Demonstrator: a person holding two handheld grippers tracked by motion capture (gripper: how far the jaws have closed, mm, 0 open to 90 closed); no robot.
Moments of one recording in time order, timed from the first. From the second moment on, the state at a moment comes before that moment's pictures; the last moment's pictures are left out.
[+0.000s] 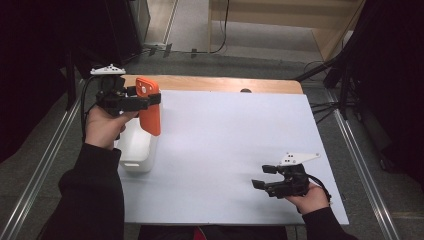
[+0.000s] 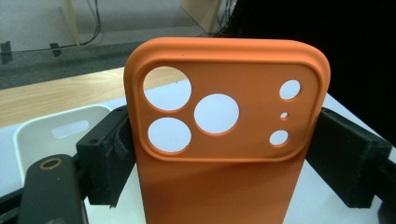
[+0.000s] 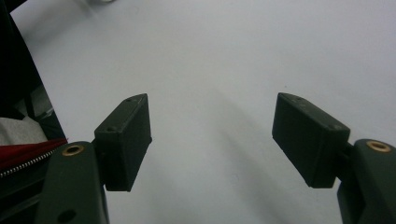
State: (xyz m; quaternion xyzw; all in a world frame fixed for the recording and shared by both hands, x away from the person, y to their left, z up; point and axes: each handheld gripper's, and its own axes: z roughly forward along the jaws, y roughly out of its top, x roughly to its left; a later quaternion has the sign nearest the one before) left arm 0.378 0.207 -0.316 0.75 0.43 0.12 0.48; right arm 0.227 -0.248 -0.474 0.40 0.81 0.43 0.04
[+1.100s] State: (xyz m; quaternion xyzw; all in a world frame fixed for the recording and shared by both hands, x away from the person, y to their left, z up) left arm 0.454 0.205 -0.299 0.72 0.49 0.20 0.45; right arm 0.226 -0.247 -0.472 0.40 0.81 0.43 0.04
